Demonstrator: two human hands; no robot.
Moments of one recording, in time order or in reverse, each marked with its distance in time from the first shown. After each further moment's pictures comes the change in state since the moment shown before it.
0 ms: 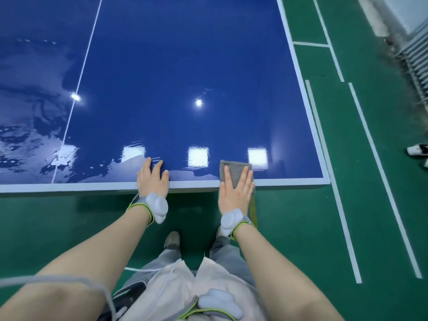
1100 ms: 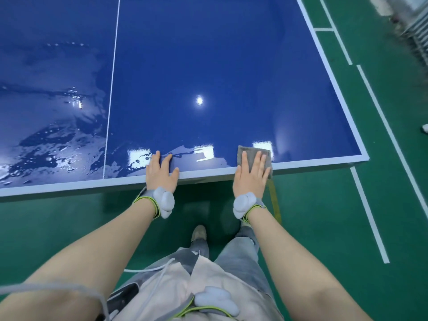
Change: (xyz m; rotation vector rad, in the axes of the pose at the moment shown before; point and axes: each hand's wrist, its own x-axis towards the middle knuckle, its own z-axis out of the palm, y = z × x) left_hand 0.029 -0.089 -0.063 0.104 -0.078 0.157; right_hand -0.019 -0.082 0.039 -0.090 0.083 0.085
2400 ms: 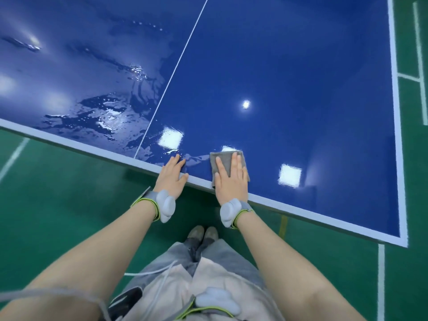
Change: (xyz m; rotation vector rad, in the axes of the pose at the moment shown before) left_hand -0.013 -0.010 -0.025 -0.100 -0.084 -0.106; right_hand 0.025 -0.079 0.001 -0.144 -0.232 -0.592
